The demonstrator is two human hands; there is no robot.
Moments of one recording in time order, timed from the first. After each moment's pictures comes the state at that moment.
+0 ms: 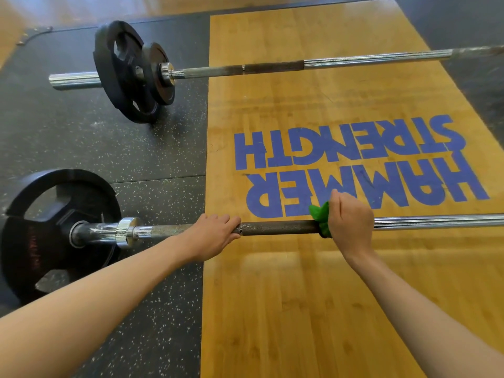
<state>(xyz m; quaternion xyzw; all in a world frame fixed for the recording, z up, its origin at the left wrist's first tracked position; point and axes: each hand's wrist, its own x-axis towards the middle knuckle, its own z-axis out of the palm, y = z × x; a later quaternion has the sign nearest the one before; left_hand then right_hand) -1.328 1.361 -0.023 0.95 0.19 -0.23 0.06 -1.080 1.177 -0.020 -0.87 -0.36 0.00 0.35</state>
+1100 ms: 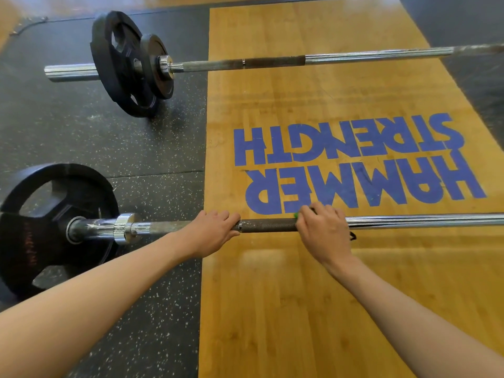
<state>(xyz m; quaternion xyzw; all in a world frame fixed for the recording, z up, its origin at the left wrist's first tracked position) -1.330 1.360 -0.024 0.96 0.18 -0.23 0.04 -1.112 1.176 -0.054 -0.86 -0.51 -0.01 0.09</state>
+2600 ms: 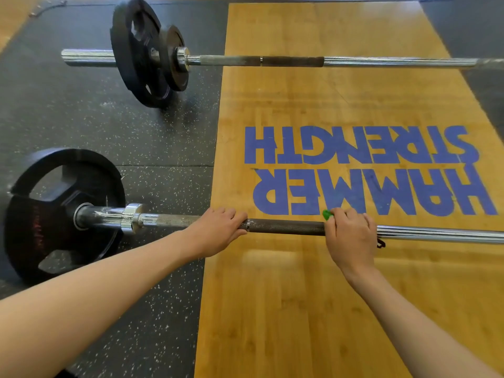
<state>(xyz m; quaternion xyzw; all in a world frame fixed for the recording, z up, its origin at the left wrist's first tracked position) -1.337 1.356 -0.032 0.97 0.19 -0.17 0.04 -1.099 1.161 -0.049 -0.90 -0.42 -0.02 0.12</state>
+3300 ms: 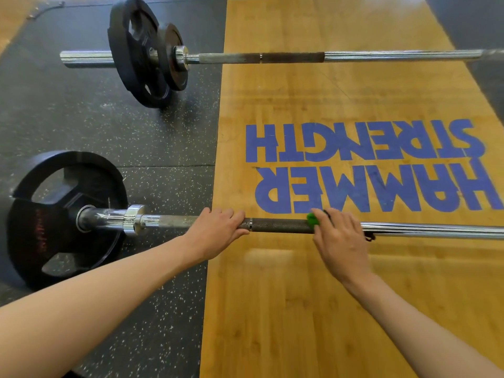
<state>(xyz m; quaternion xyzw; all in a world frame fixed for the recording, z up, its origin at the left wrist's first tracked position) -1.341 1.353 -0.027 0.96 0.23 -0.15 0.01 -1.111 1.154 -0.062 -0.82 -0.55 -0.05 0.15</state>
